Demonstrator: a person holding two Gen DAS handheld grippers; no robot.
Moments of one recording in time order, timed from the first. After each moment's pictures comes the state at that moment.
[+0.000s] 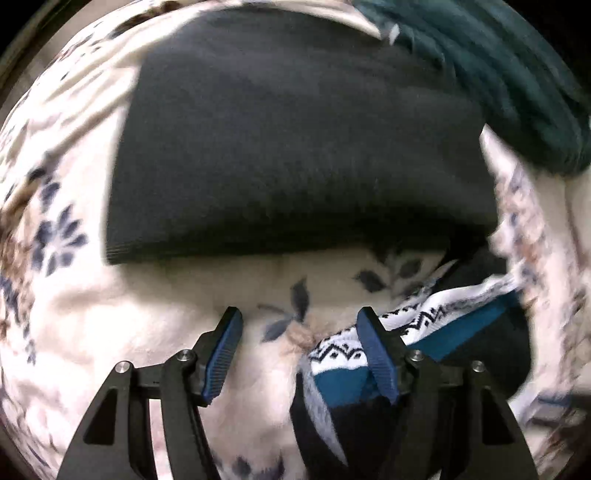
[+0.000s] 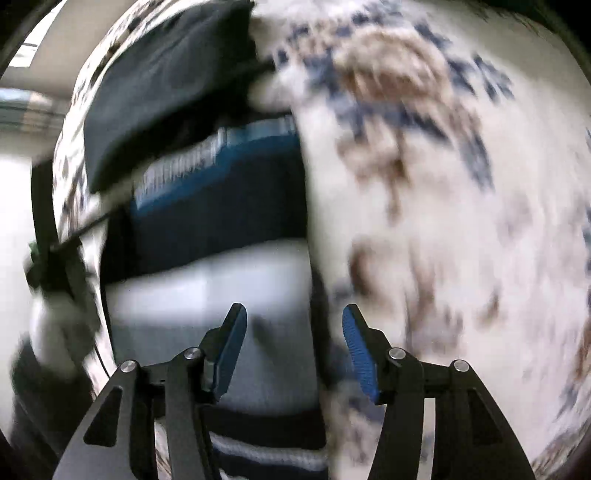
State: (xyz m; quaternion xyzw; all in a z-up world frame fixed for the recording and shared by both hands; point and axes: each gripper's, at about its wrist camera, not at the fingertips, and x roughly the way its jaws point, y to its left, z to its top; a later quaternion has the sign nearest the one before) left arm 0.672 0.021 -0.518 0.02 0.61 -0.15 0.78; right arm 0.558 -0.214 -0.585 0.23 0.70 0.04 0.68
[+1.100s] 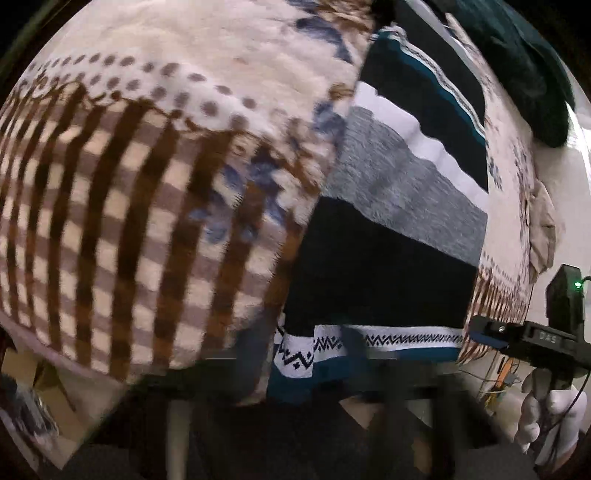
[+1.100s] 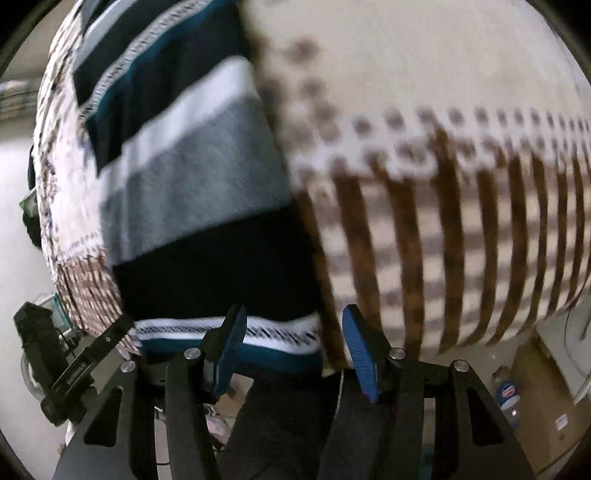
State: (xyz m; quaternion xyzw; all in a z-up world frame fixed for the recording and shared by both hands) left arm 0.169 0.136 -0.500 -0.13 0.73 -0.09 0.67; right arm 0.152 -0.136 -0.607 0.28 0.77 0.01 0.57
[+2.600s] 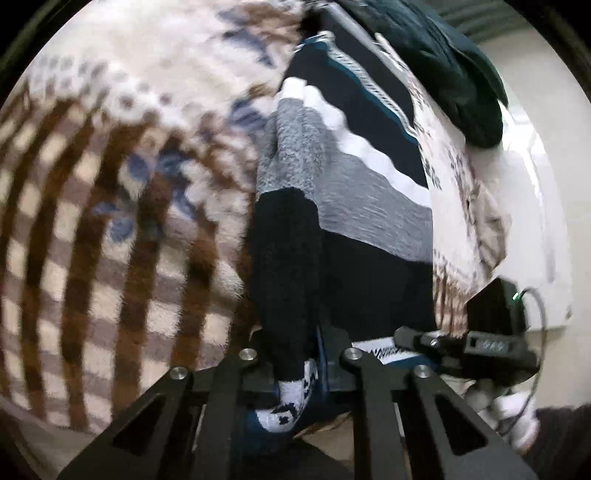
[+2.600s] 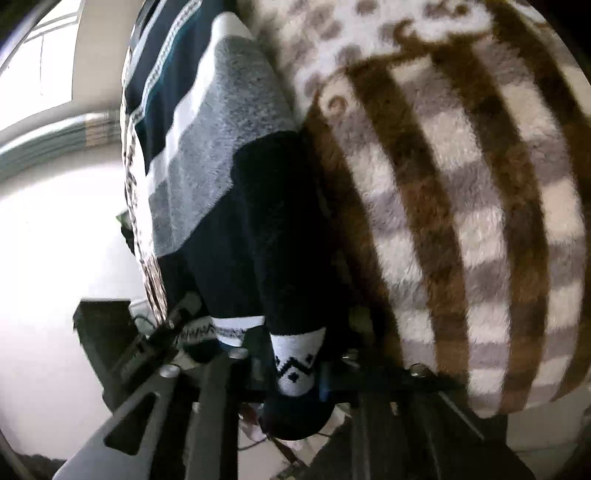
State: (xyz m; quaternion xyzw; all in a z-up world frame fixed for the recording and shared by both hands) left arm 0.148 0.110 -0.515 -0.18 0.63 -0.20 0.73; right arm 0.086 -0.152 -0.671 0.46 0.66 0.14 0.58
